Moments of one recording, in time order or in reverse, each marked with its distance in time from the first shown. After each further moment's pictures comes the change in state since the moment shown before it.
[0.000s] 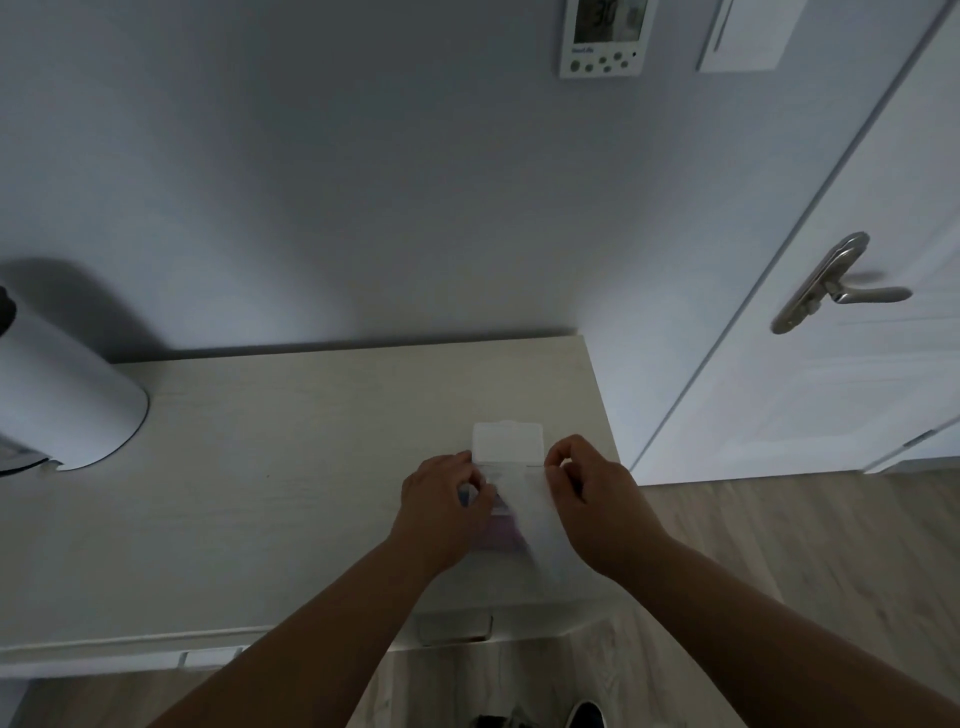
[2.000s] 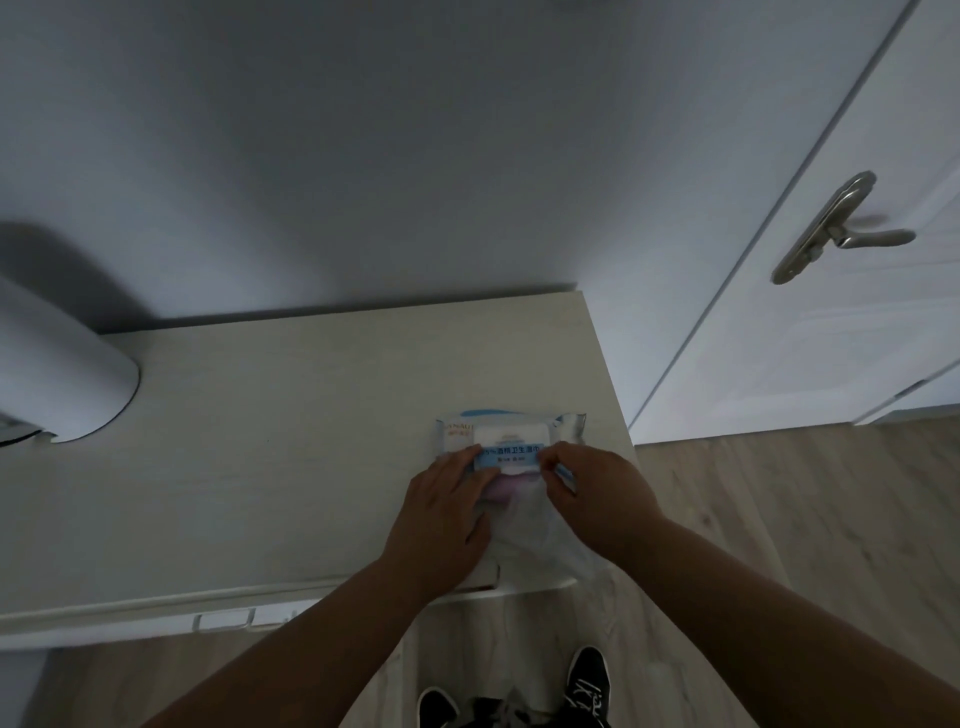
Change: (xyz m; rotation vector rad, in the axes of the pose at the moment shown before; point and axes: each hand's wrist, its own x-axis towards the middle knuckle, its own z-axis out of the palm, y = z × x) left_hand -0.059 -0.052 0.025 0.277 -0.144 0.295; right_hand -0.018 0.038 0.037 -0.291 -0.019 -0.066
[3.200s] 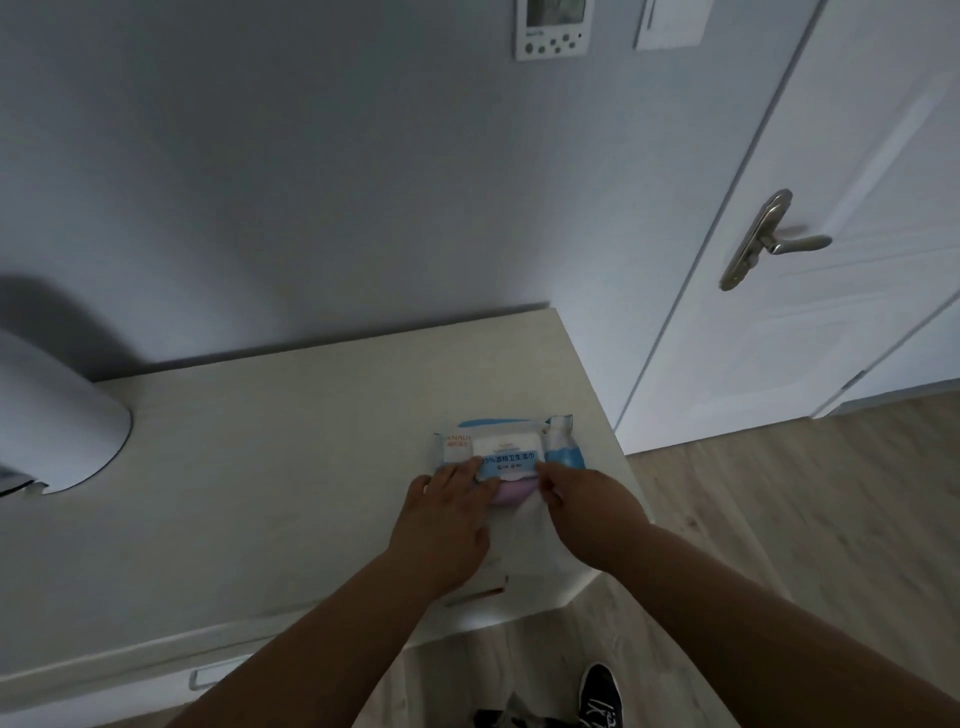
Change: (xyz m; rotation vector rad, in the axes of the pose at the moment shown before) left_hand 0.005 0.018 -0.043 0.304 -0.266 0.042; right_hand -0.024 -0.018 0.020 -0.170 -0.073 0.165
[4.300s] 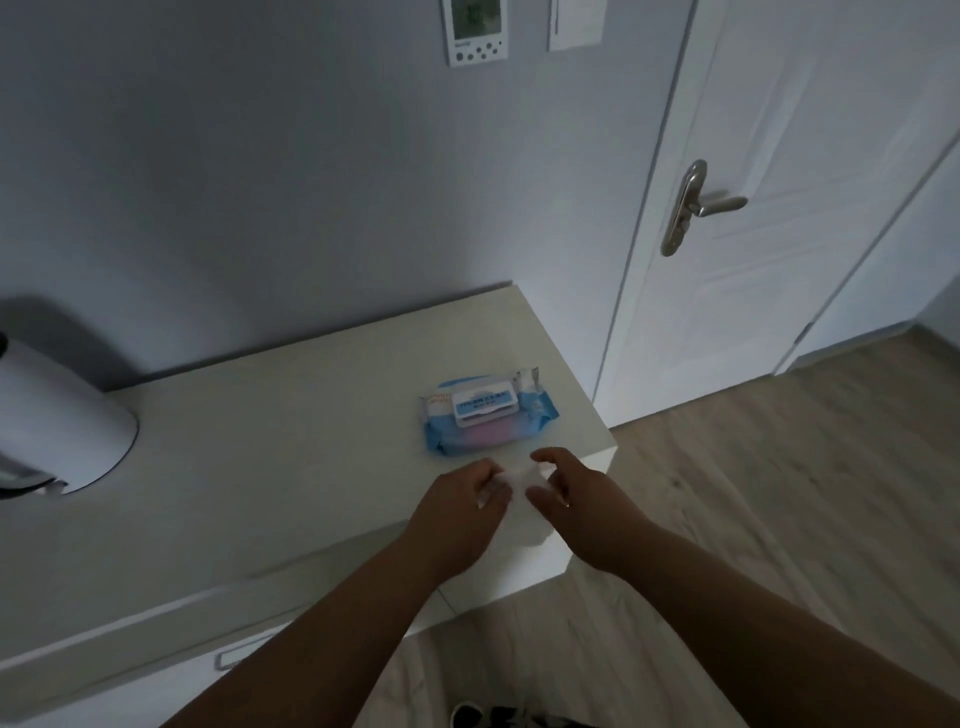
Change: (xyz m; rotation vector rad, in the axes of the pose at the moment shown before) left_hand -0.078 0.062 -0.026 -0.721 0.051 -0.081; right_hand -0.127 -0.019 -0.010 0.541 -0.013 0.078
